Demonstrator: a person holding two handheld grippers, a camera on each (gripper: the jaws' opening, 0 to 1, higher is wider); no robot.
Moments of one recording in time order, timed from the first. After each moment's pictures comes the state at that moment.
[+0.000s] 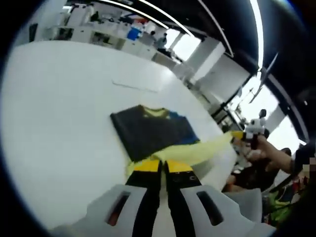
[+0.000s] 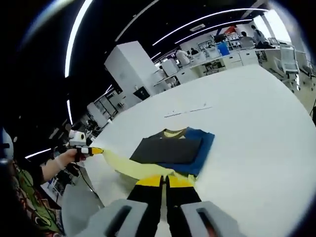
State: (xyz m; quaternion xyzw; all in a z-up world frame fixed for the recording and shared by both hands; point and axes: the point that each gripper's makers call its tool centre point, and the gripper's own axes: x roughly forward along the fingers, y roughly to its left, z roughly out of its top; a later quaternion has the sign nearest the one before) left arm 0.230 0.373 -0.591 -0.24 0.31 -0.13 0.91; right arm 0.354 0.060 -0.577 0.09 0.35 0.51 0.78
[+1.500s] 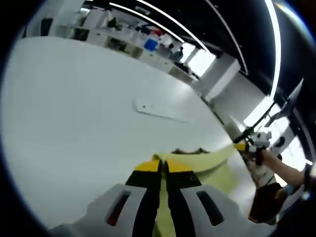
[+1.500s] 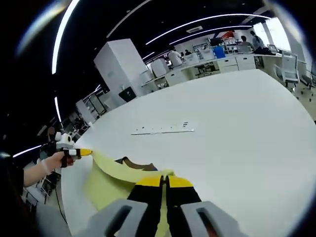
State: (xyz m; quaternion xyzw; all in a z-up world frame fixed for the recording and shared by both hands) left arm 0.387 0.452 -0.660 -0.28 0.28 -0.06 0.91; right arm 0.528 0.141 -0.653 0.07 0.35 0.46 0.81
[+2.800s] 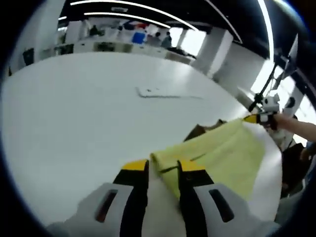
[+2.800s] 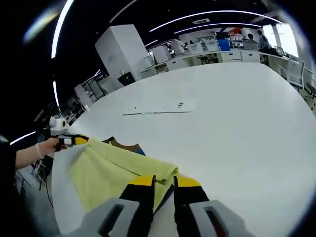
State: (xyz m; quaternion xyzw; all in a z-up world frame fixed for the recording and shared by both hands) left arm 0.382 0.461 -0.701 -0.12 0.33 -0.08 0.93; right arm 0.525 0.137 -0.694 0.00 0.38 0.47 0.80
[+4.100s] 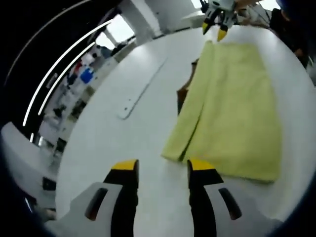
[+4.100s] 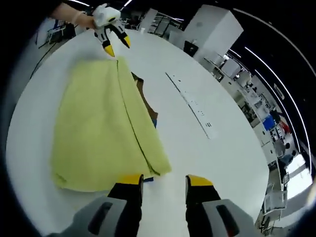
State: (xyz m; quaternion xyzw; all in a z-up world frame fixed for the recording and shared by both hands) left arm 0.384 0.463 -0.688 0.35 0.33 -0.19 0.85; right arm 0.528 0.135 -0.696 -0.47 0.18 0.55 0.66
